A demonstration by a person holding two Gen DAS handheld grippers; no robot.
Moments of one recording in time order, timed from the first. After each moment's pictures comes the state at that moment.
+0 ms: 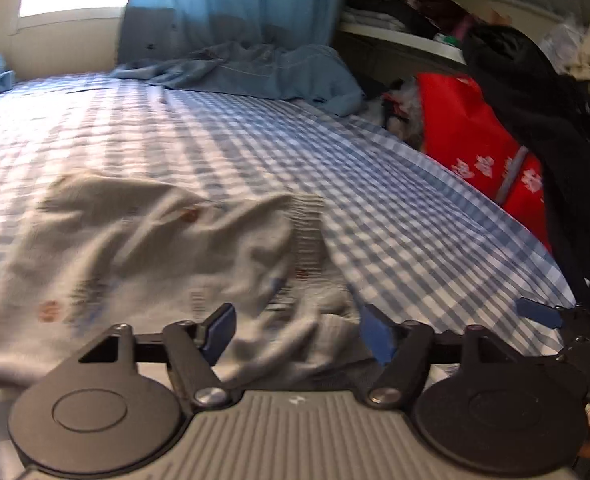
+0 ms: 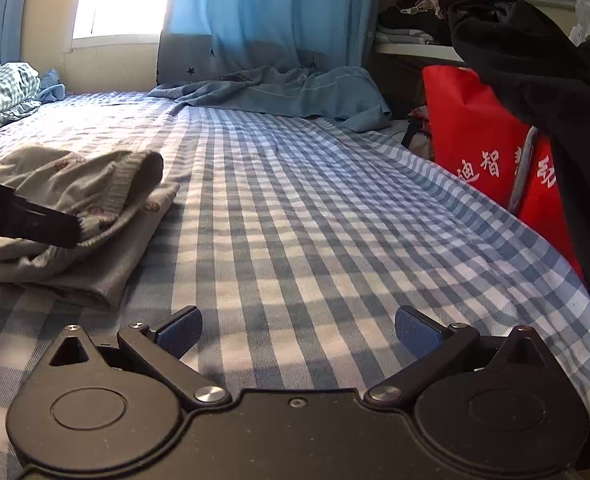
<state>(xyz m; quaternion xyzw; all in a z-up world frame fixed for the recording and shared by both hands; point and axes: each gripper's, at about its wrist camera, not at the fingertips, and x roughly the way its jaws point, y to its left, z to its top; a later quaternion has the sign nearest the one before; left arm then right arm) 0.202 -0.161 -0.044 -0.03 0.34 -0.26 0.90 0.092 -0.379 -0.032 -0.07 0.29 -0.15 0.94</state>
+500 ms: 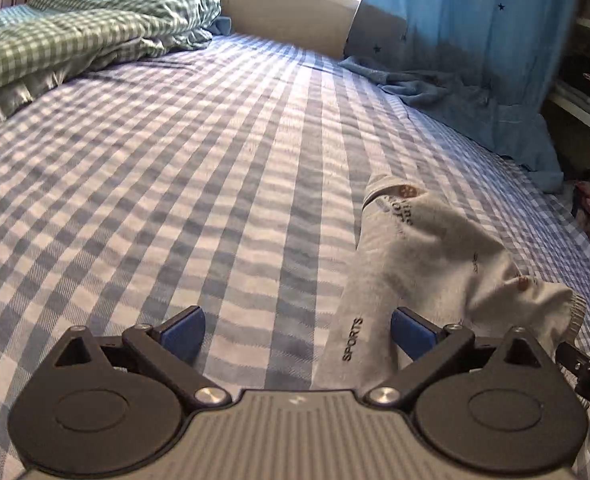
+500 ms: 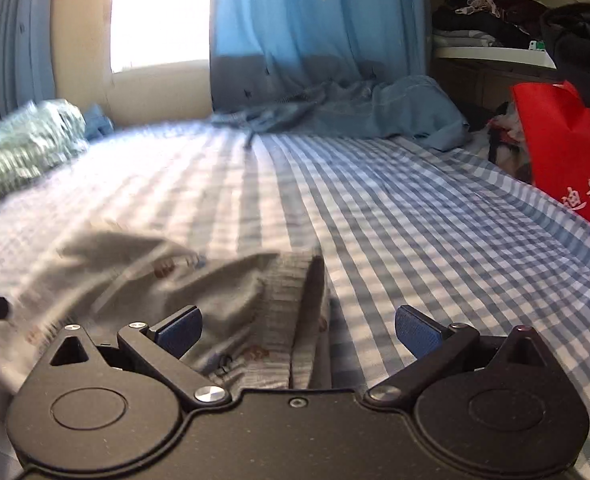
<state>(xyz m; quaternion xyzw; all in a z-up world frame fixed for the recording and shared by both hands) 0.251 0.001 -0.074 -0.15 0.39 -0.02 0.91 0.195 -0.290 -0.024 -0.03 0.31 -0.09 0.94</state>
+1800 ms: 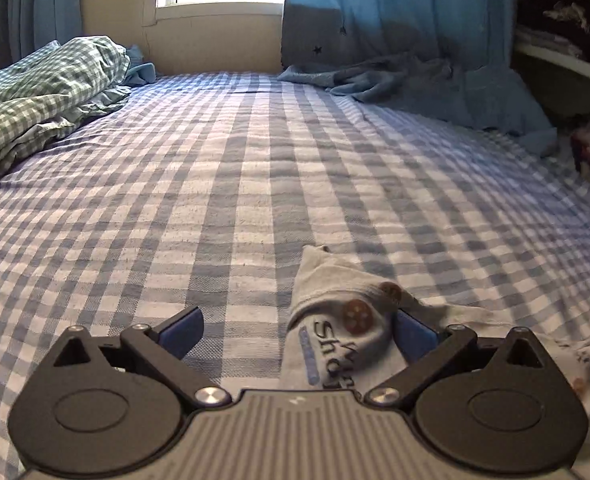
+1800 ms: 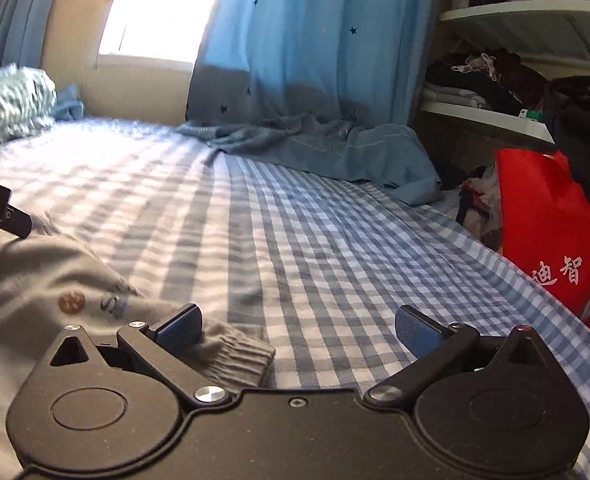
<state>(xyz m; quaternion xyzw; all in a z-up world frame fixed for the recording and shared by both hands) 0.386 -0.074 -0.092 -0.02 0.36 -0.04 0.93 0.242 -0.312 -0.043 -0.14 0.25 -0.13 0.95</state>
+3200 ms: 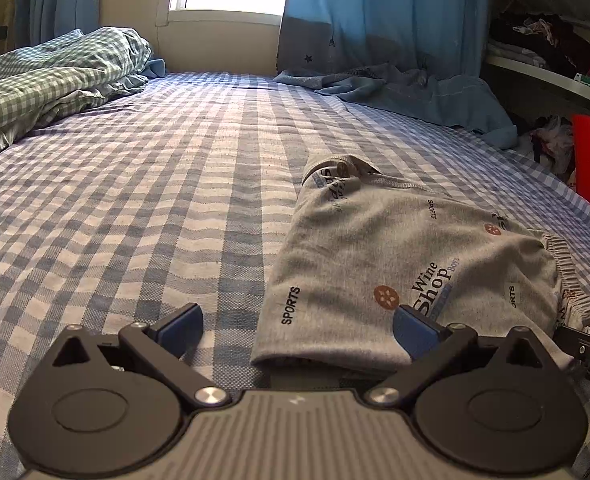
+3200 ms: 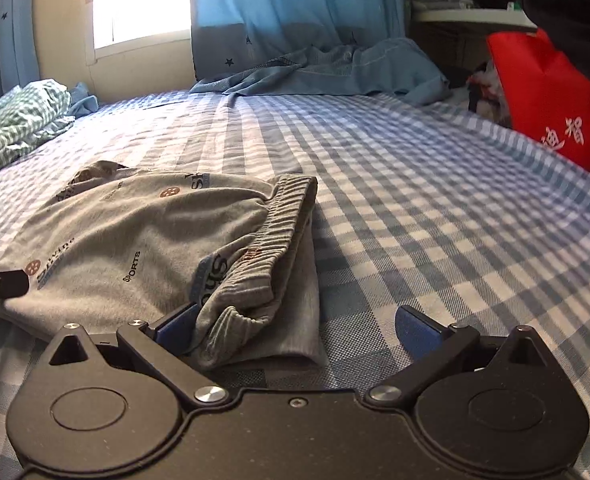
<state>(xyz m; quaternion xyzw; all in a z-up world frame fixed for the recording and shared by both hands) 0.230 -0.039 -0.097 -0.05 0.33 -0.08 0.94 0.147 -0.298 -0.056 0.03 0.33 -0.09 0.94</state>
